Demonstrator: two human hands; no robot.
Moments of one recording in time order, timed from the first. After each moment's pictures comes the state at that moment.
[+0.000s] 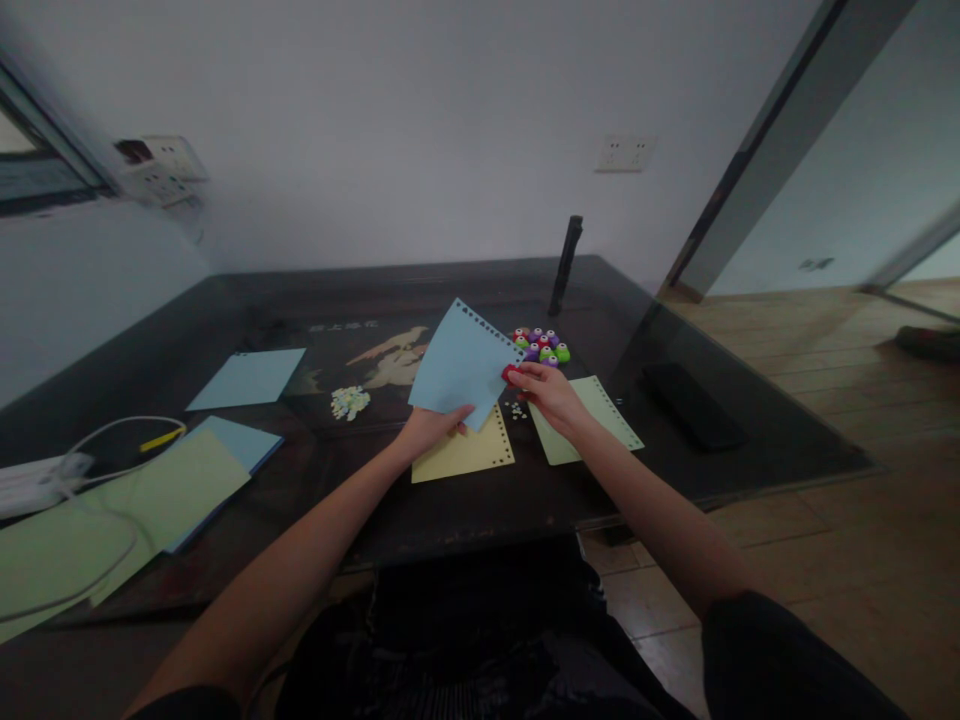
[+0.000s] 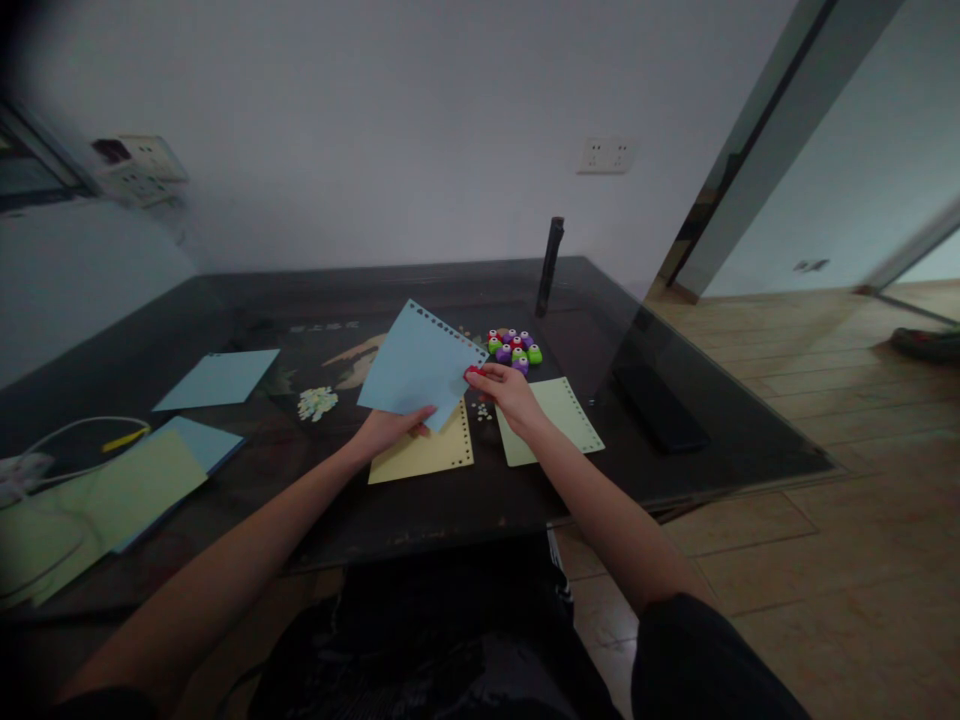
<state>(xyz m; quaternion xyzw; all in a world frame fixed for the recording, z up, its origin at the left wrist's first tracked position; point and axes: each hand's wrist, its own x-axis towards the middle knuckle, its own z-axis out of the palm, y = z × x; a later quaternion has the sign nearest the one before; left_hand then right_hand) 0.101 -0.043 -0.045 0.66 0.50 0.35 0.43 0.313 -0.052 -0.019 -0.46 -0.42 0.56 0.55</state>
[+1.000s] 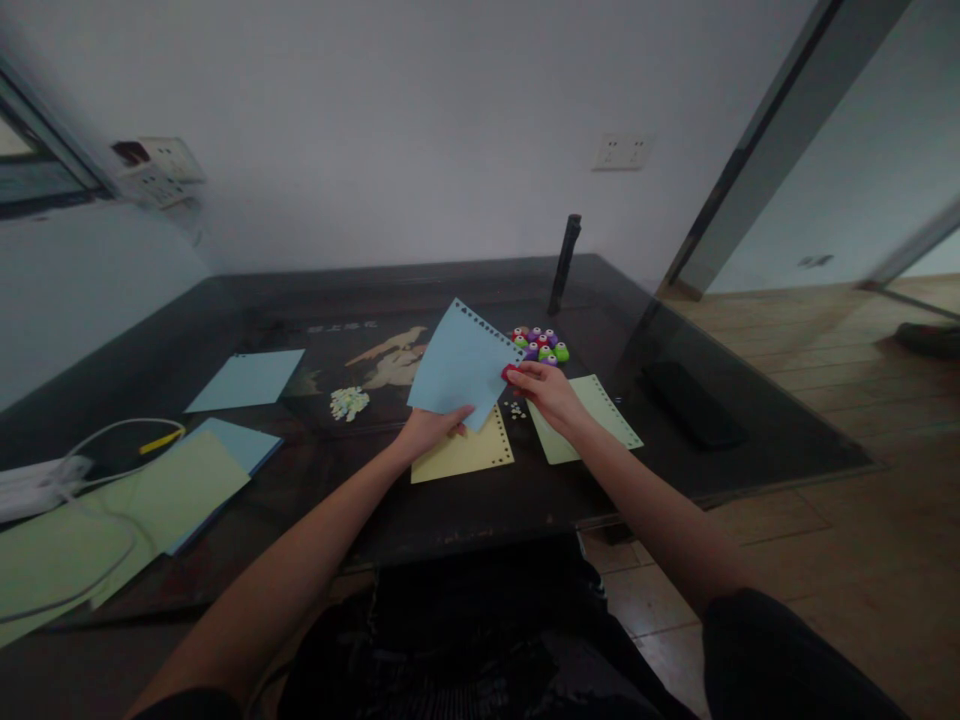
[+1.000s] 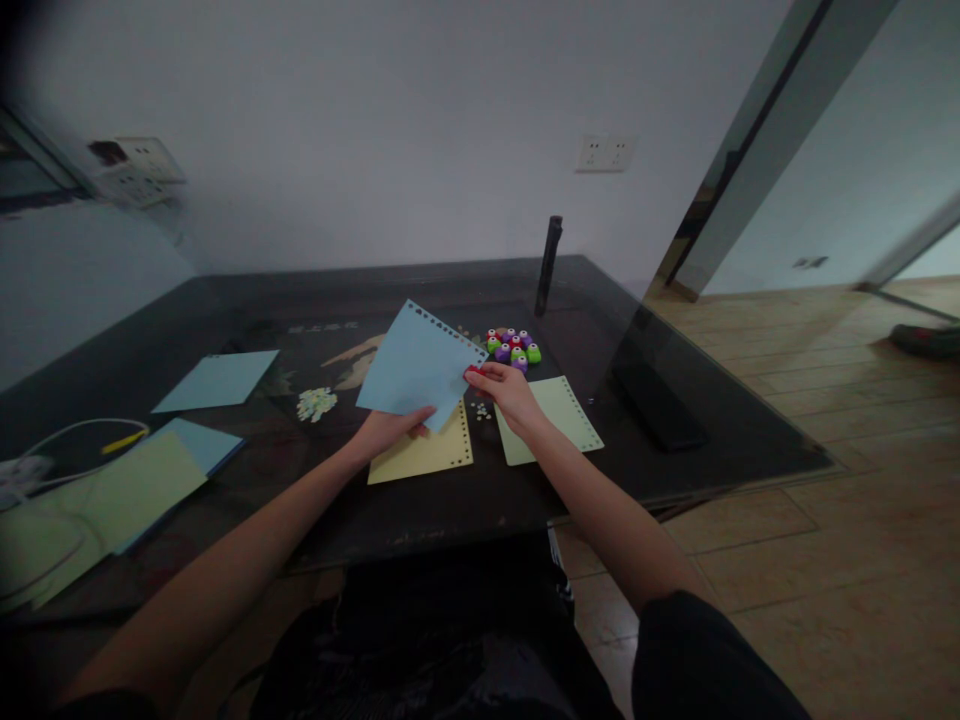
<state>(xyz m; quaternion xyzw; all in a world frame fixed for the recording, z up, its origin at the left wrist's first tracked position) 0.104 -0.047 -0.036 0.67 0.50 0.36 0.42 0.311 -0.051 -0.018 -0.44 -0.43 0.55 0.56</state>
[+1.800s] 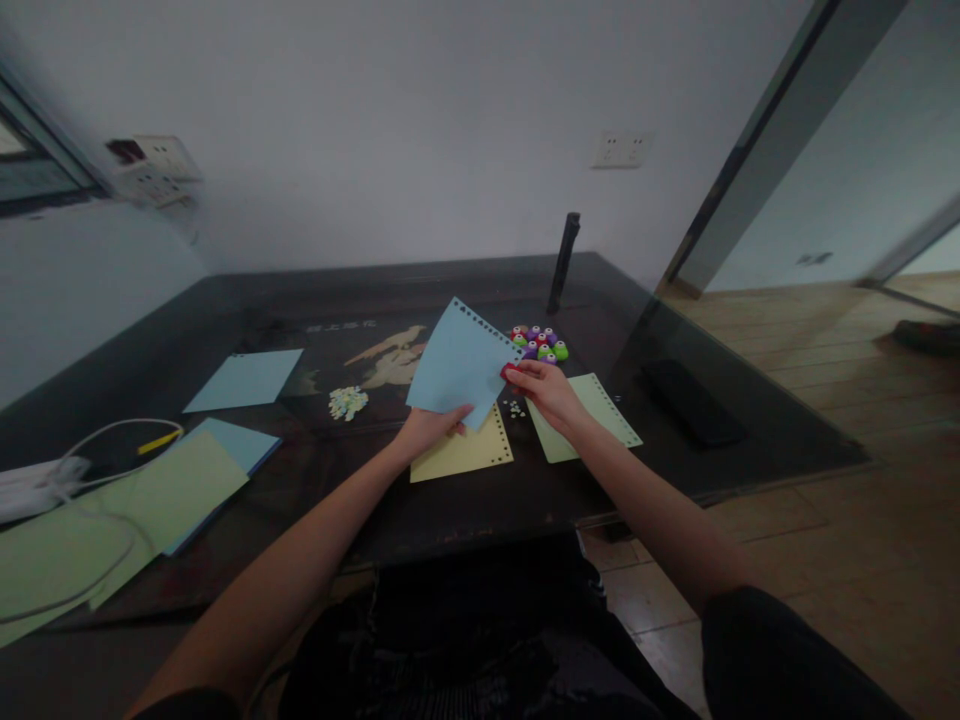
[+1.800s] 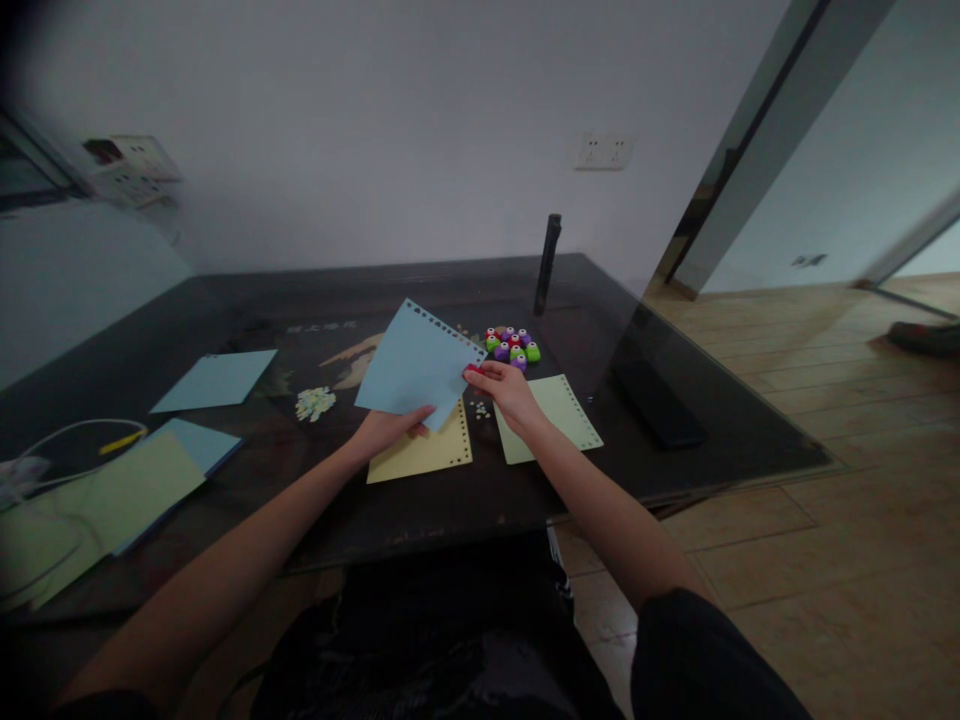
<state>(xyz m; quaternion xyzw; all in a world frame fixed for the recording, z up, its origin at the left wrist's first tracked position) 0.104 -0.048 -0.036 0.65 0.50 0.36 0.44 0.311 -0.050 -0.020 -0.44 -0.43 0.54 0.57</state>
